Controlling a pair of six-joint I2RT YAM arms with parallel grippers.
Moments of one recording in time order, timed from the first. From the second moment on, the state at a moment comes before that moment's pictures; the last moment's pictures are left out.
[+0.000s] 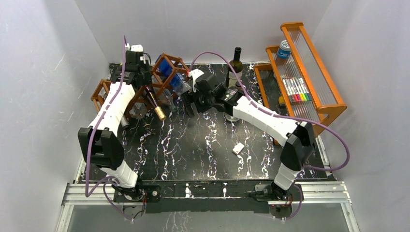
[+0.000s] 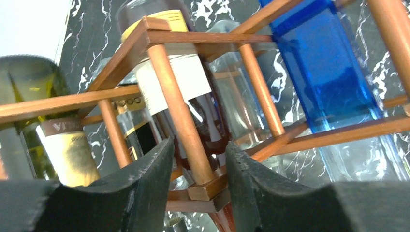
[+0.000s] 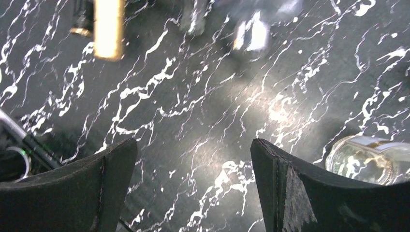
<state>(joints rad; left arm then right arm) -0.14 1.64 1.57 -0.61 -0.29 -0.17 0.89 1.68 1.58 -0.59 -0.02 0.24</state>
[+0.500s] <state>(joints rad) -0.14 1.46 1.50 -0.79 -0.17 -0.16 0.83 1.94 1.77 -0.49 0.16 0.53</state>
